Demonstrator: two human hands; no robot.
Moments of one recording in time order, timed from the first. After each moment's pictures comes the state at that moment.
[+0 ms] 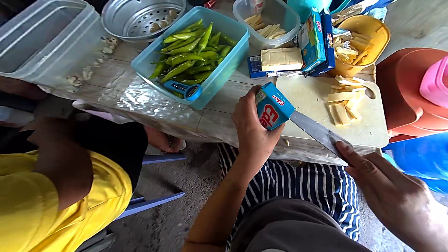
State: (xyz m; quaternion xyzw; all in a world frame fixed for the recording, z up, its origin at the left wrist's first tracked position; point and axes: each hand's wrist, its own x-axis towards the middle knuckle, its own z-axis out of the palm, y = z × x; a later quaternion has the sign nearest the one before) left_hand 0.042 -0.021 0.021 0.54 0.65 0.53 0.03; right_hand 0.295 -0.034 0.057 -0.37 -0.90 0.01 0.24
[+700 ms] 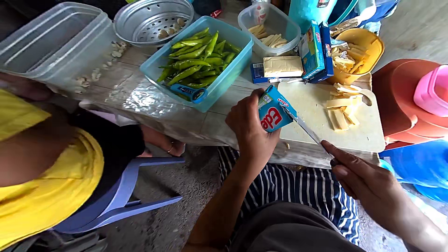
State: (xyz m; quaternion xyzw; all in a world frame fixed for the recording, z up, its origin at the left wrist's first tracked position) left_hand 0.040 -0.023 0.025 0.54 0.67 0.51 -0.08; right_hand 0.280 -0.029 0.053 -0.34 -0.82 0.35 0.29
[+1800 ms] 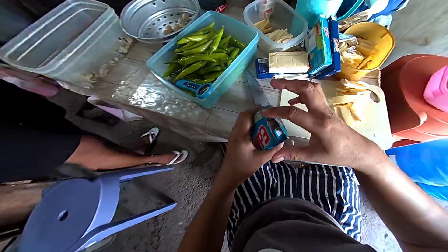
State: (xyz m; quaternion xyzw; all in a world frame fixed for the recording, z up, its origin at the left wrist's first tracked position) left_hand 0.005 -0.069 0.029 0.60 0.54 0.55 0.21; right_hand 0.179 0.040 0.085 -0.09 -0.93 0.19 0.30
